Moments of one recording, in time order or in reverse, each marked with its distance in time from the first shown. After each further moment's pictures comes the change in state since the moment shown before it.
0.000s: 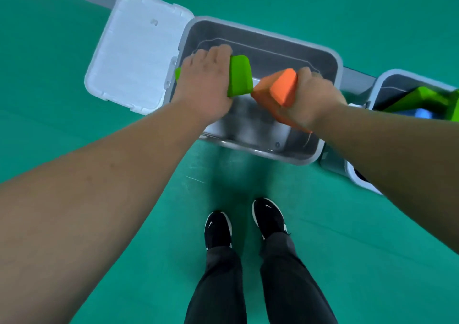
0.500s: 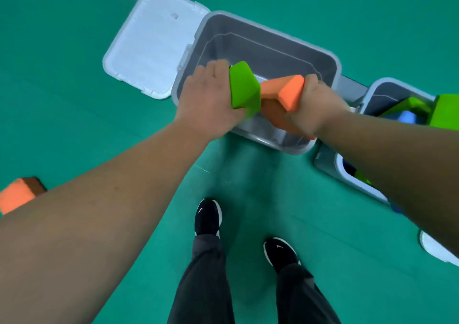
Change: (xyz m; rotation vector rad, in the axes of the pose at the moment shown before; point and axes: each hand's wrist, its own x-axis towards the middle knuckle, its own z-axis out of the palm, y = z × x) left_hand -0.109 0.046 -0.032 -0.218 0.080 -0.211; right_hand -0.061 0.024 0.007 0.032 0.023 -0.098
